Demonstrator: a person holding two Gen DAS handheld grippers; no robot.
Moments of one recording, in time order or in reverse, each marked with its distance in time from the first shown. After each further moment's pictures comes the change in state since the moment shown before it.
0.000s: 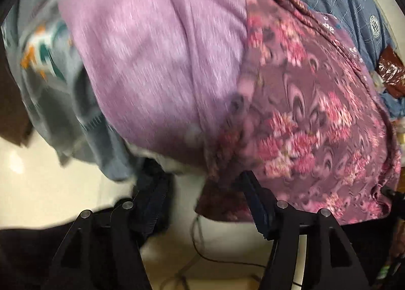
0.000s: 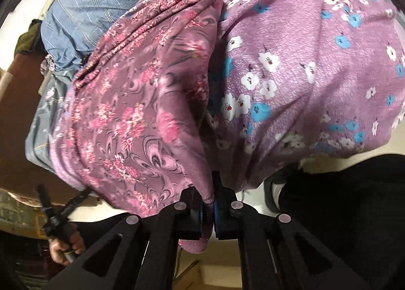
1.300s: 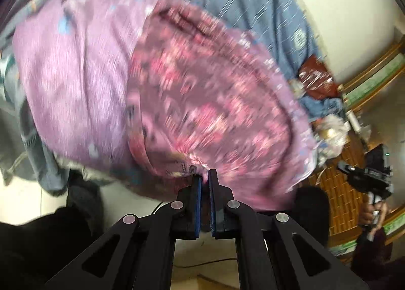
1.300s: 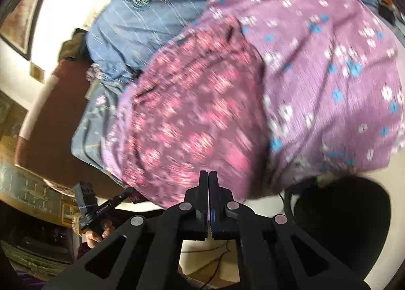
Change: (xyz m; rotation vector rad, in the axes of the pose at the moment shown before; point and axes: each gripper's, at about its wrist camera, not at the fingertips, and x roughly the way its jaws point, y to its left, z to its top) left arm -0.043 -0.007 -0.003 0.088 -0.151 -0.464; right arm -0.103 0.027 0.019 -0.115 -0.112 0.191
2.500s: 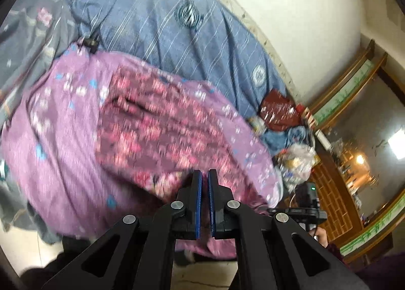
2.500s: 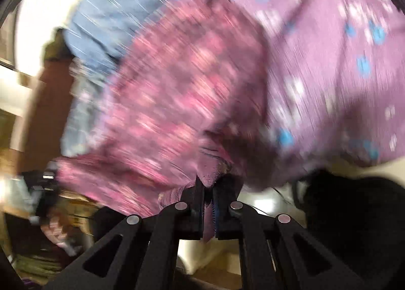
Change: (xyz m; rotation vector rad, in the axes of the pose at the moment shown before) left arm -0.088 -0.050 0.081 0.089 -0.200 -0.149; right arm 0.056 -0.030 0.023 0.116 0.084 0.105
